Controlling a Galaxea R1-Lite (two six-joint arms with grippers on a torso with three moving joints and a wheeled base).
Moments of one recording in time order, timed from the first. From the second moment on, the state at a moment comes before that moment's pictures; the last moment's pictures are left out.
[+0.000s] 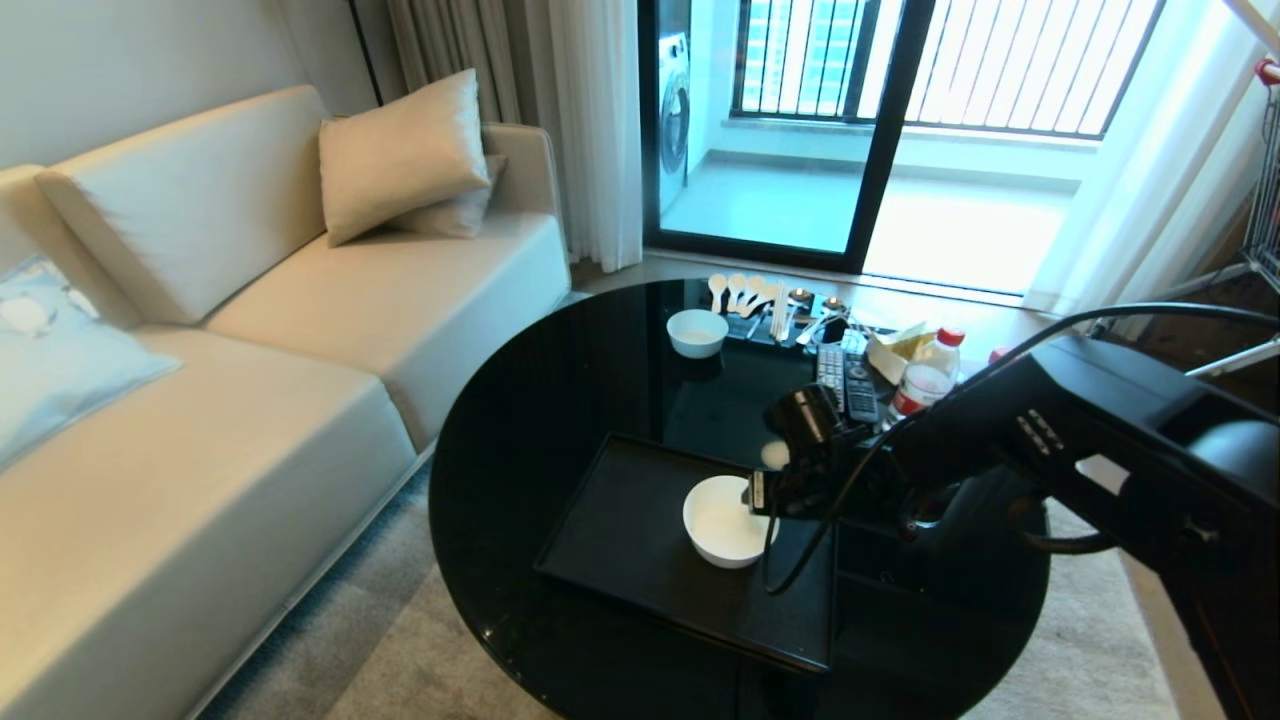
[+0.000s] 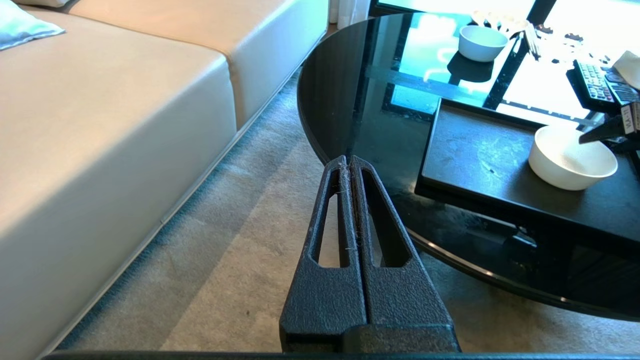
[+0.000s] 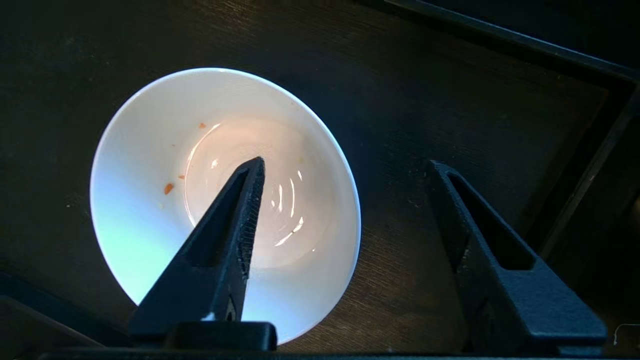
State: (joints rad) left arm 0.00 0.00 0.00 -0.01 0.01 -0.09; right arm 0.47 2.37 -1.39 -0.14 -0.12 0.41
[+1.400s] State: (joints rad) left arm 0.00 0.00 0.00 -0.01 0.01 -0.09; right arm 0.41 1.75 -0.79 -0.47 -0.14 0.25
